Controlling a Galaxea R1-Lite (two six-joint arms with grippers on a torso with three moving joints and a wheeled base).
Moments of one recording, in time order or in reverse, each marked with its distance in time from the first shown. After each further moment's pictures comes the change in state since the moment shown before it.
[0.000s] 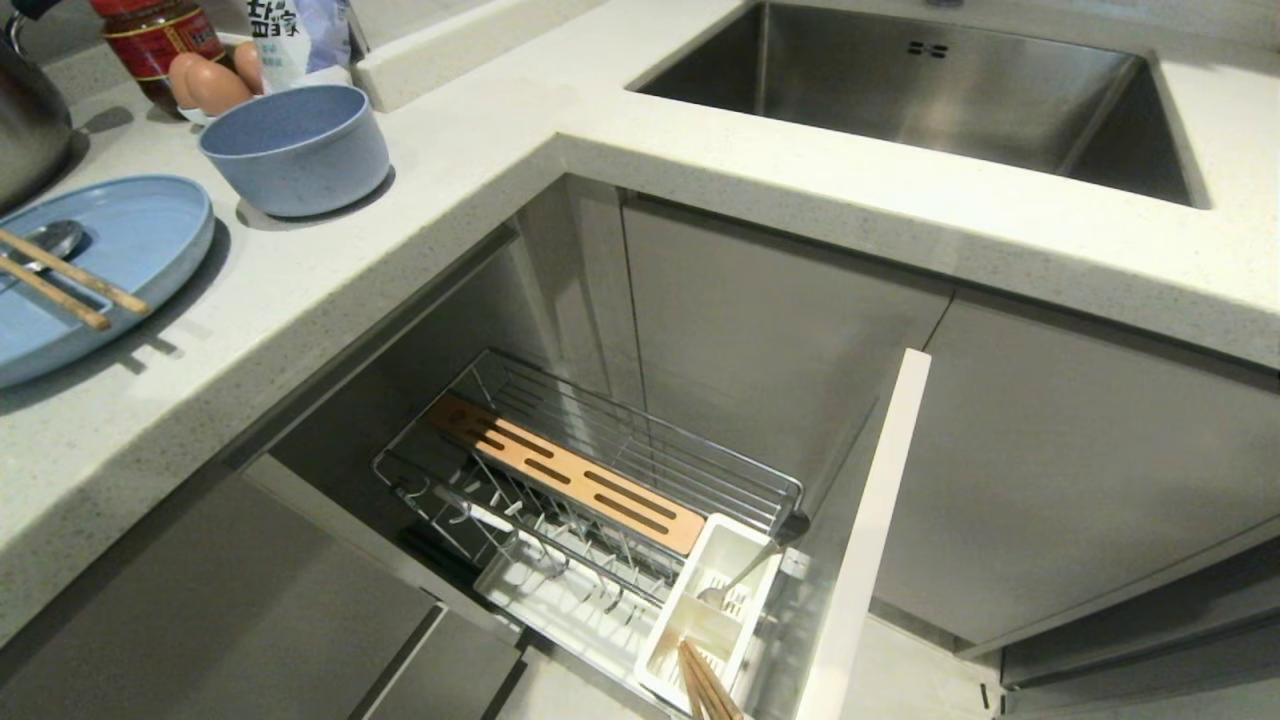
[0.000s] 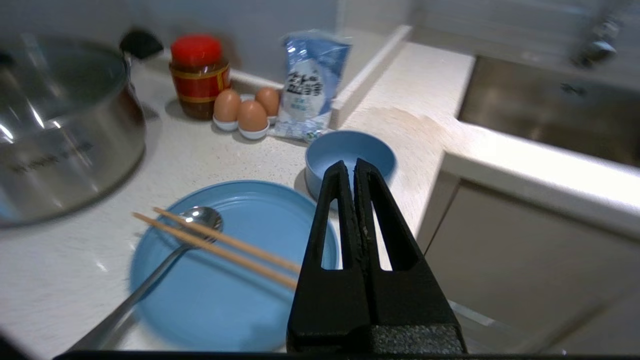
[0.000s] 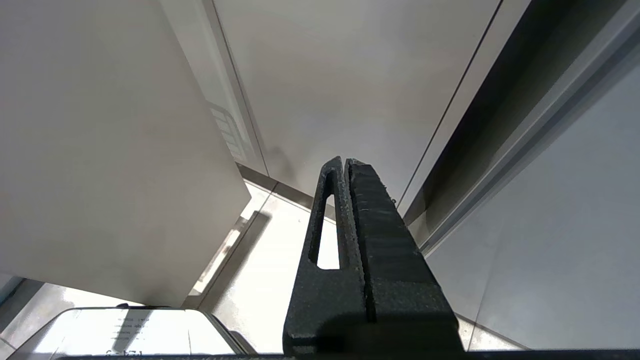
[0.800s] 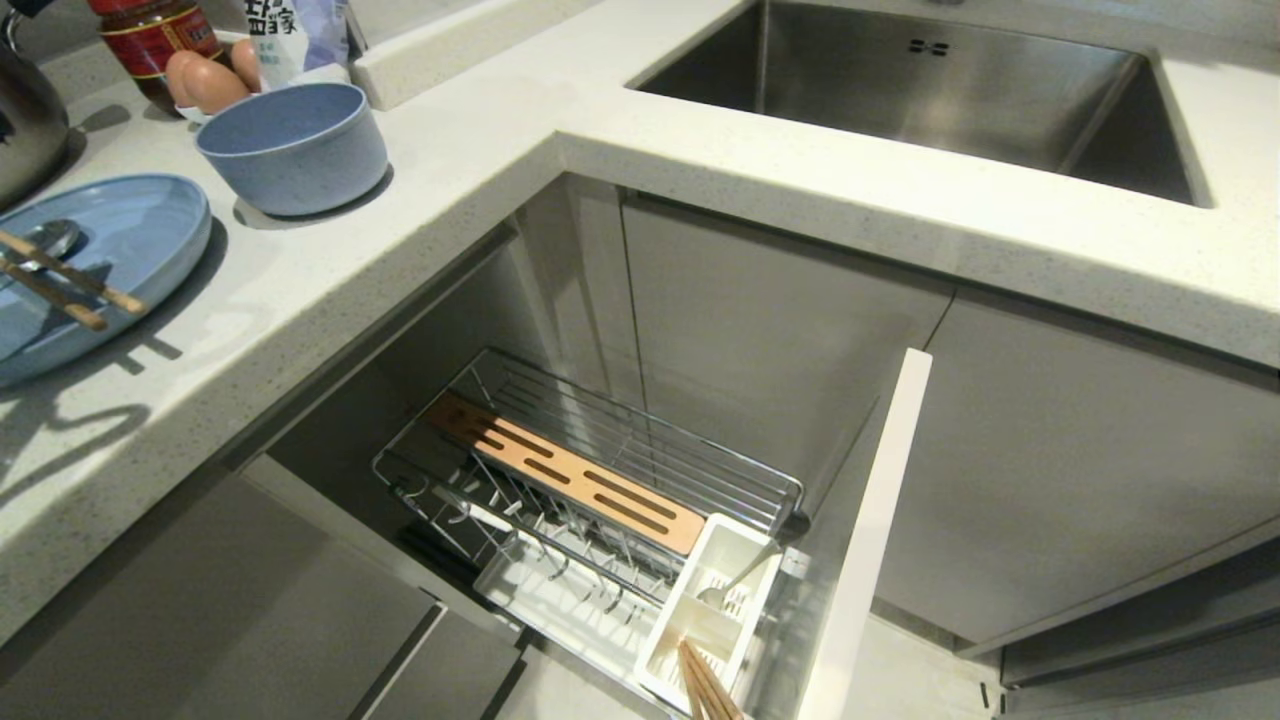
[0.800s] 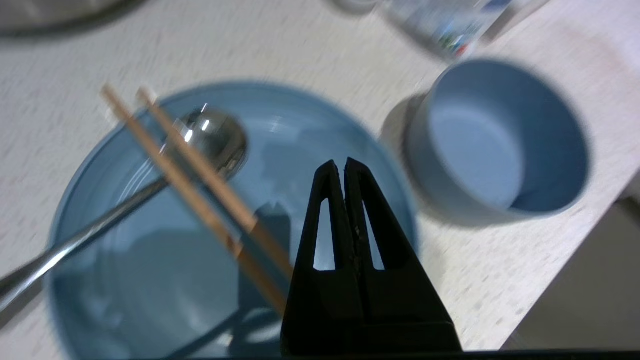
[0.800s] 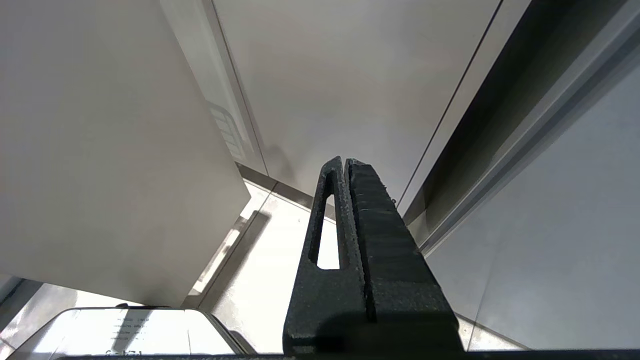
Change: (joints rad) left arm -0.065 0.455 -0.323 0.318 0.394 -0.269; right arm 0.000 0.000 0.000 0.000 0.000 0.000
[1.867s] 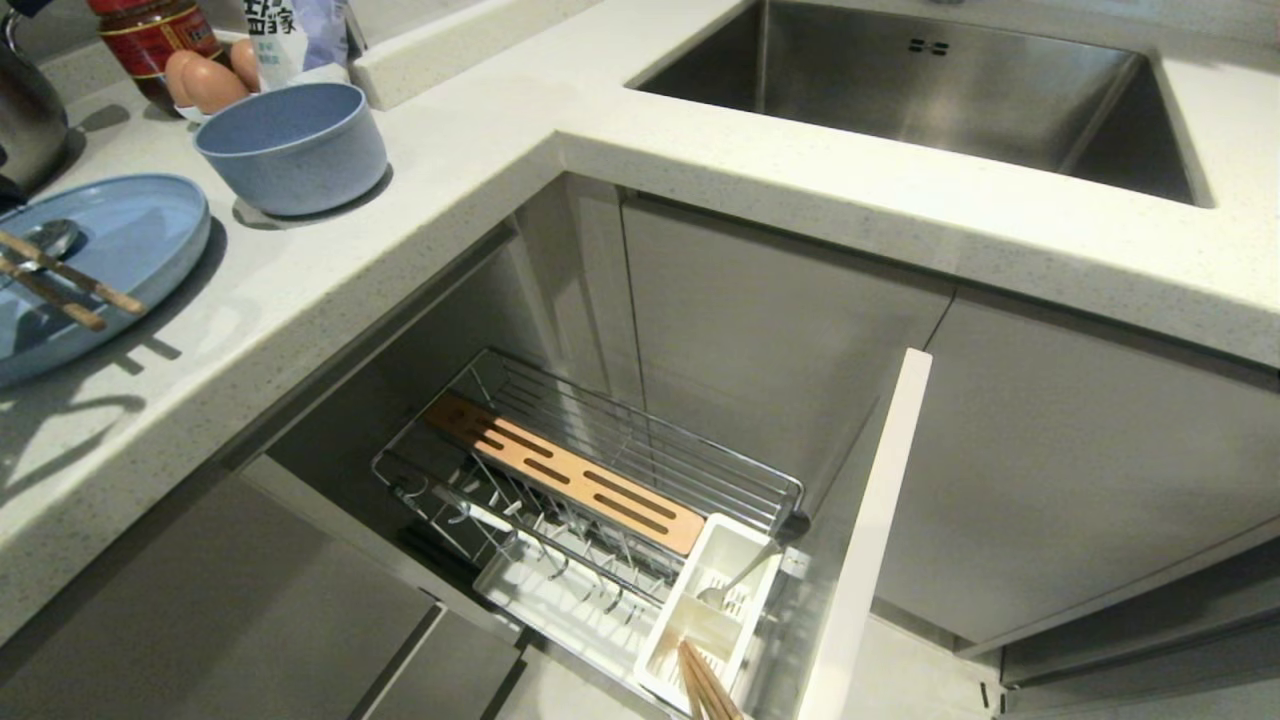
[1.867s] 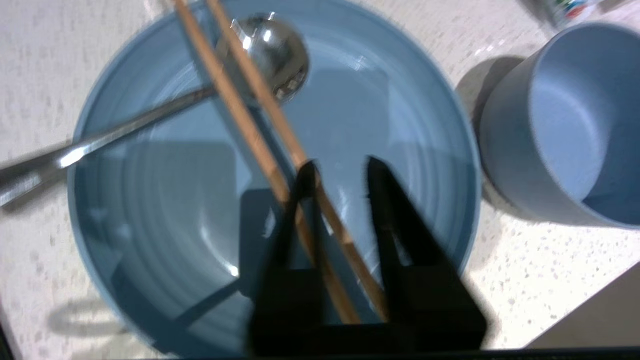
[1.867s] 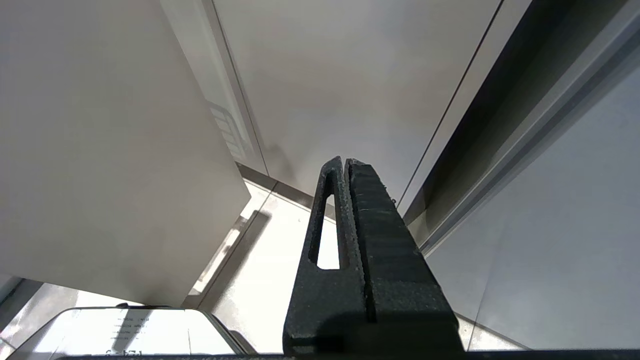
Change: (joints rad) left arm 0.000 0.066 -0.121 0.273 0.093 -0.244; right arm 0.000 0.000 0.000 0.000 0.000 0.000
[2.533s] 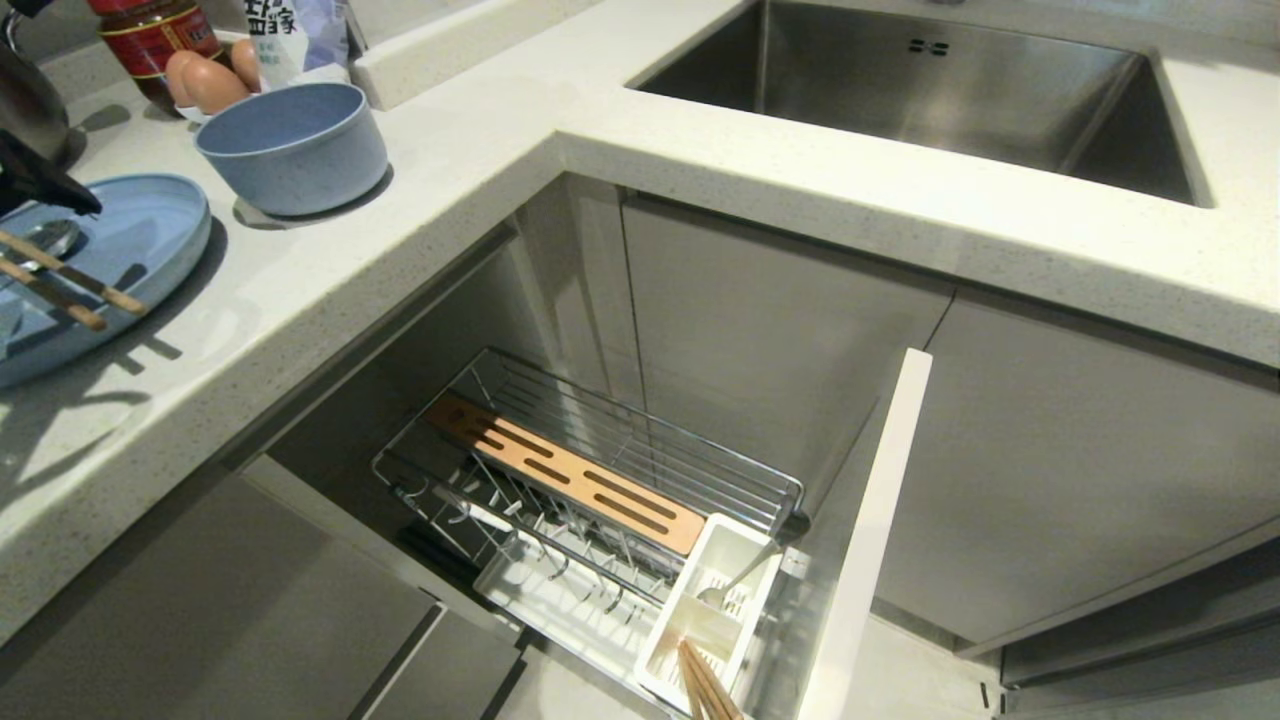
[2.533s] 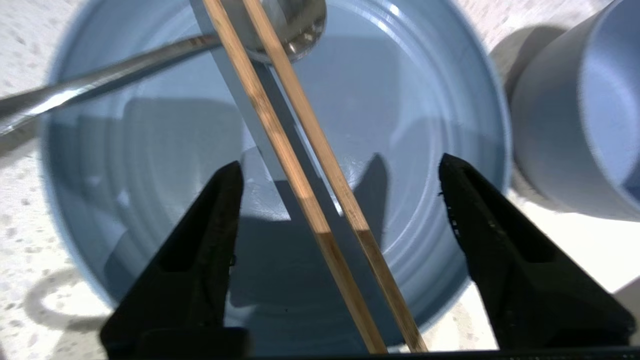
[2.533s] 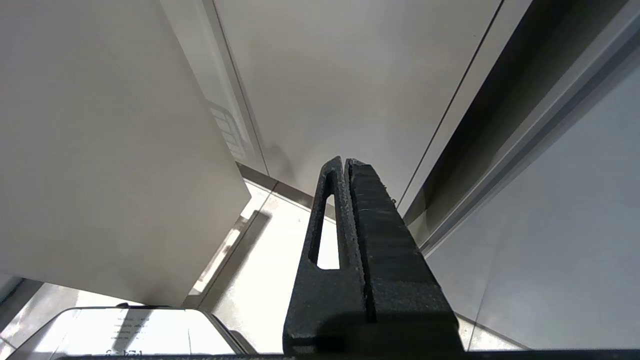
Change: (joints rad) left arm -0.006 0.028 -0.001 0.066 -0.007 -0.081; right arm 0.000 0.000 0.000 0.000 0.000 0.000
